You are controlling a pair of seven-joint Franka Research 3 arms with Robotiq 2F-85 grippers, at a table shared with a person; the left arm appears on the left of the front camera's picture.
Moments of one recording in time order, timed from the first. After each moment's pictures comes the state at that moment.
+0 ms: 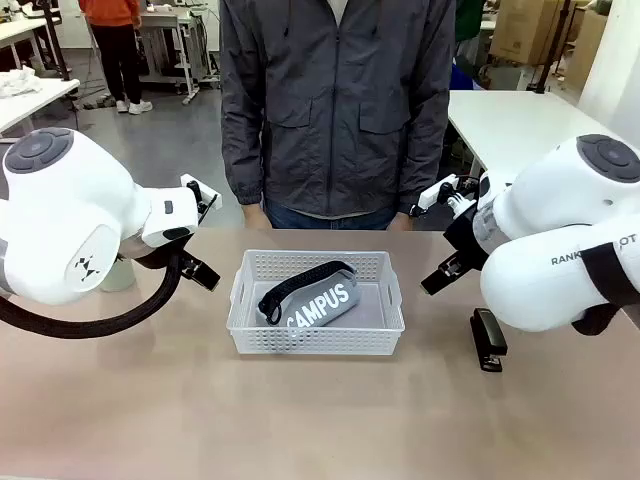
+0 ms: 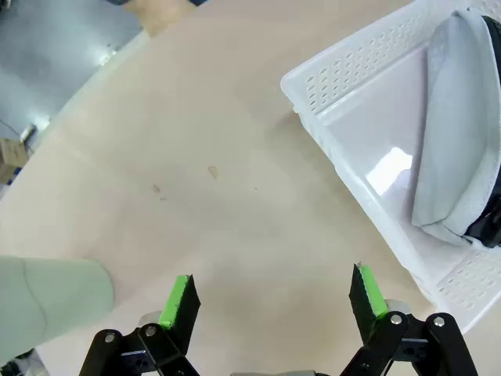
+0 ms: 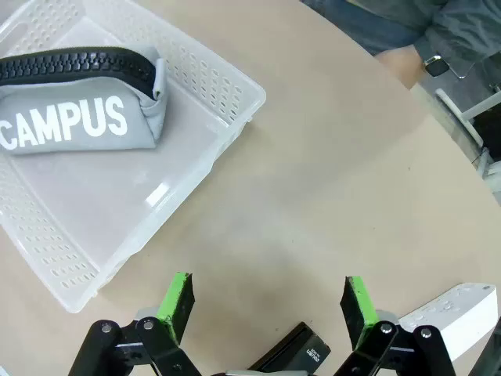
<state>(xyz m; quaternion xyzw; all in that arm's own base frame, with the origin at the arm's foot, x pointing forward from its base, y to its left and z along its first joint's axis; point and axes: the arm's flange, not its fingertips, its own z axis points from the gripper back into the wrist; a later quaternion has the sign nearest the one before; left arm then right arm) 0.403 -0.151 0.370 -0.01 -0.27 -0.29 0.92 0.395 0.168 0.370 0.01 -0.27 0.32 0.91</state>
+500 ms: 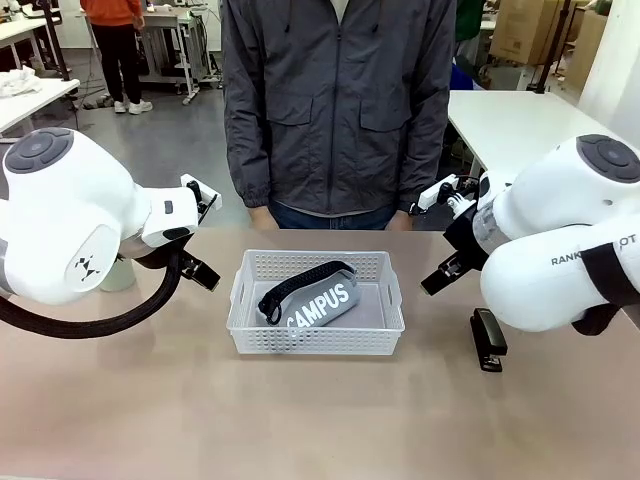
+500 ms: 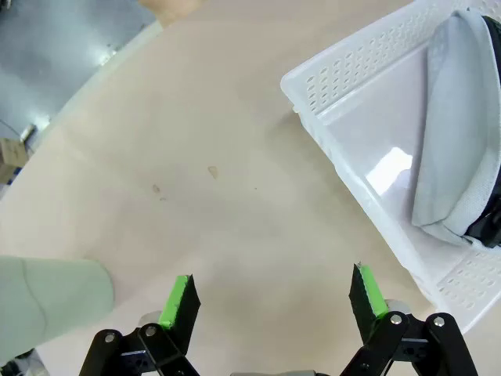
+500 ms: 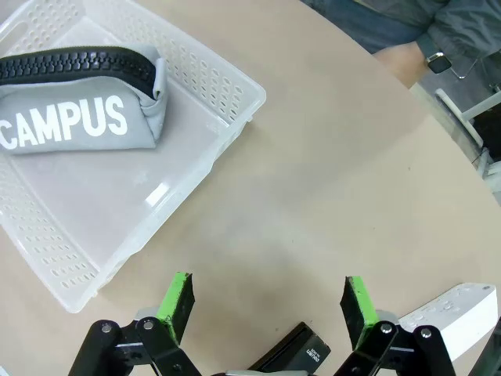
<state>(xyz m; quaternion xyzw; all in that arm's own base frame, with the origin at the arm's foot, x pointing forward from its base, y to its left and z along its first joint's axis) 0.403 -0.151 0.370 -0.01 -0.27 -0.29 0.92 0.395 0.168 0.370 0.01 -0.27 0.32 0.91</state>
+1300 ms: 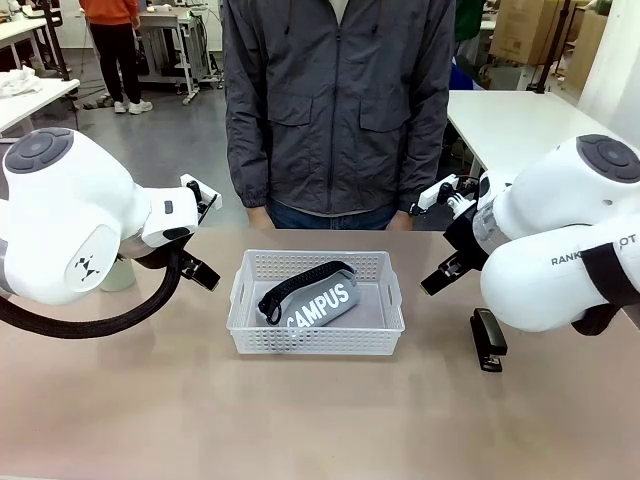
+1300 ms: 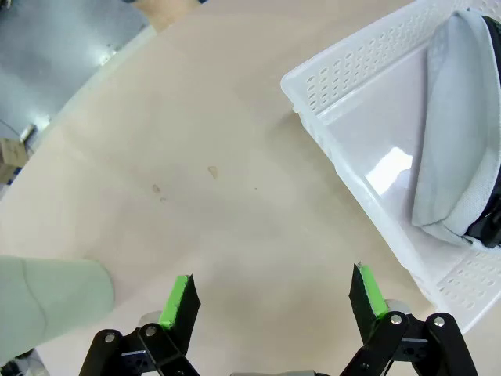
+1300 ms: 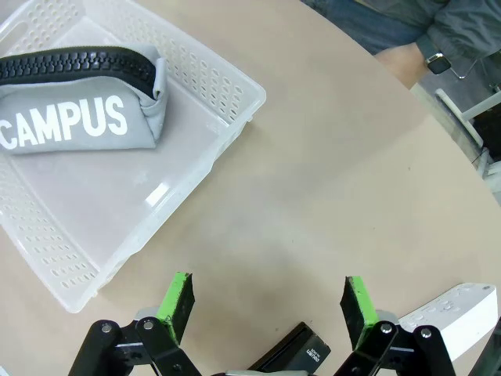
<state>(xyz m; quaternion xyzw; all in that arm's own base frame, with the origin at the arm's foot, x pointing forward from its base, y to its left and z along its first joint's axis) 0.403 -0.151 0.370 -0.01 -0.27 -0.29 0.92 0.395 0.168 0.370 0.01 -0.27 0.32 0.91</state>
